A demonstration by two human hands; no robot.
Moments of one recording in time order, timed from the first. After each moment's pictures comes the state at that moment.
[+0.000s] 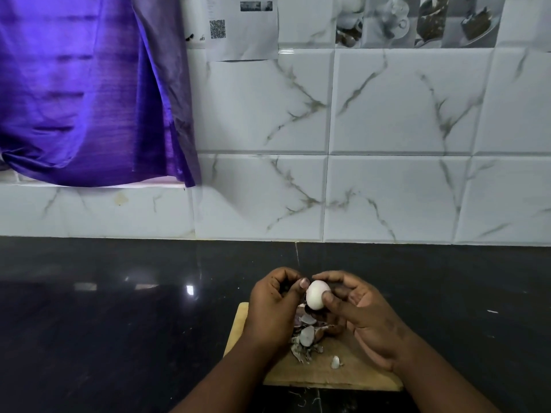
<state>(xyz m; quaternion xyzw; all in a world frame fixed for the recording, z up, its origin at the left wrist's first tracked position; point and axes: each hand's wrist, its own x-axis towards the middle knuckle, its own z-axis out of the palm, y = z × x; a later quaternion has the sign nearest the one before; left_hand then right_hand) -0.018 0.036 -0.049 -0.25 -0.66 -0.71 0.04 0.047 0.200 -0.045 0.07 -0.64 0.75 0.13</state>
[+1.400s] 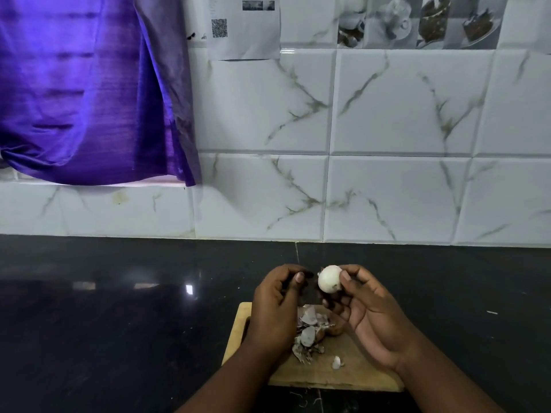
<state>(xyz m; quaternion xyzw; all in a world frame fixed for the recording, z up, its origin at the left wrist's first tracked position) -0.025 0.042 -0.059 -0.28 -0.64 -0.71 0.09 0.052 0.195 -0.033 0.06 -0.50 0.85 0.14</state>
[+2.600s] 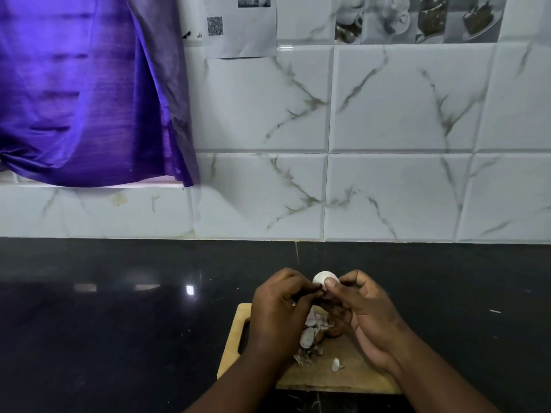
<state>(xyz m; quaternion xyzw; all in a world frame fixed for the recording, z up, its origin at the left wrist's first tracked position) -0.021 0.043 -0.057 -0.37 -0.69 -0.56 0.28 0.044 0.194 -0.036 -0.03 -0.56 0.81 0.17</state>
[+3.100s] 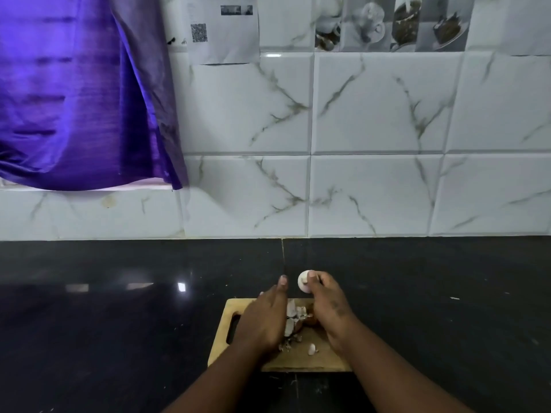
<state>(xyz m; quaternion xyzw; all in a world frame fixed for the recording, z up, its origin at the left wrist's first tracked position) -0.001 0.041 -0.048 -0.19 -0.87 -0.44 -0.05 0.019 0.179 -0.049 -0.18 -0.68 0.68 0.20</state>
